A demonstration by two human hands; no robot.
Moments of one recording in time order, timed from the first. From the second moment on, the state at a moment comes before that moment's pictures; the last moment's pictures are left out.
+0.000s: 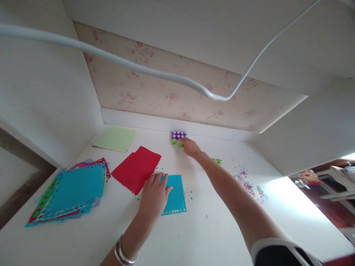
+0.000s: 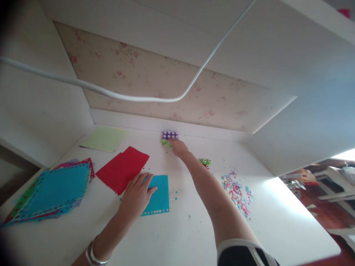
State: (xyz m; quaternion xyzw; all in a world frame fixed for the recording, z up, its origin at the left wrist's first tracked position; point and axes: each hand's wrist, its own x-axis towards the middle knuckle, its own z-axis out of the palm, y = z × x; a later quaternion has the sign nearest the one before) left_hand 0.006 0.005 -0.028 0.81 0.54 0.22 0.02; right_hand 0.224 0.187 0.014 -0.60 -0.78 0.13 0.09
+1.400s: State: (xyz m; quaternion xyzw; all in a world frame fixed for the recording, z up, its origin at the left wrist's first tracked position) left_hand 0.011 0.002 -0.002 0.52 0.57 0.37 0.52; right_hand 0.257 -0.022 -0.020 -0.43 -0.37 0.60 0.55
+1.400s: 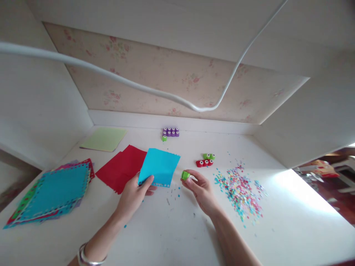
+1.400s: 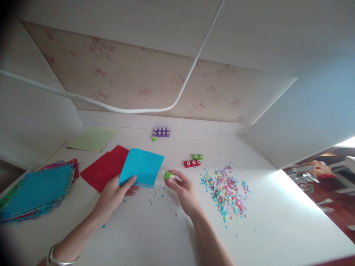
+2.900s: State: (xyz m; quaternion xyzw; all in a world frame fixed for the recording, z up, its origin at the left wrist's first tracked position) left_hand 0.015 -0.012 0.007 0.51 0.53 0.44 0.51; right_hand 0.240 -0.029 -0.017 -0.49 -0.43 0.59 0.47
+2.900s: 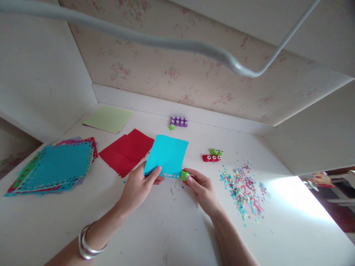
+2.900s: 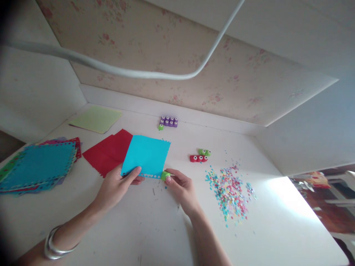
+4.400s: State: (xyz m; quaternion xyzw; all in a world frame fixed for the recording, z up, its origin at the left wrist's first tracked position) left_hand 0.027 -0.029 -0.027 0.79 0.54 0.27 0.11; right_hand 0.244 -0.009 0.015 -0.59 -0.68 0.42 0.09
